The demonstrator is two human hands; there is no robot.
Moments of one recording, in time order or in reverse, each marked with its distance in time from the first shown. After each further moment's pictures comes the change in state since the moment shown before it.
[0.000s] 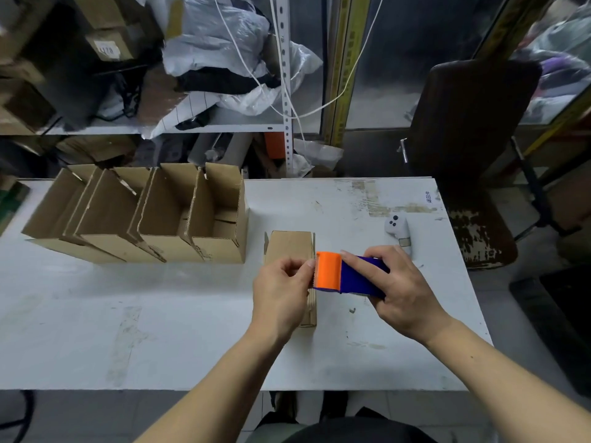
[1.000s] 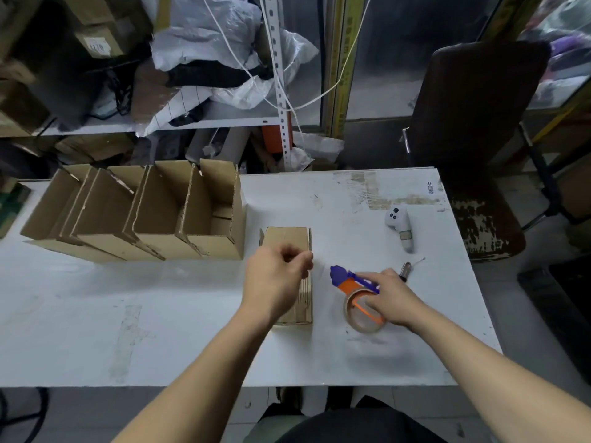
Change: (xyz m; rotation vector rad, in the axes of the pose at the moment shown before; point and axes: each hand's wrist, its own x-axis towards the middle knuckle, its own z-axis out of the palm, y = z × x) left_hand 0.016 0.015 -0.002 0.317 -0.002 0.088; right_hand -0.026 0.040 0.056 0.408 -0.550 0.851
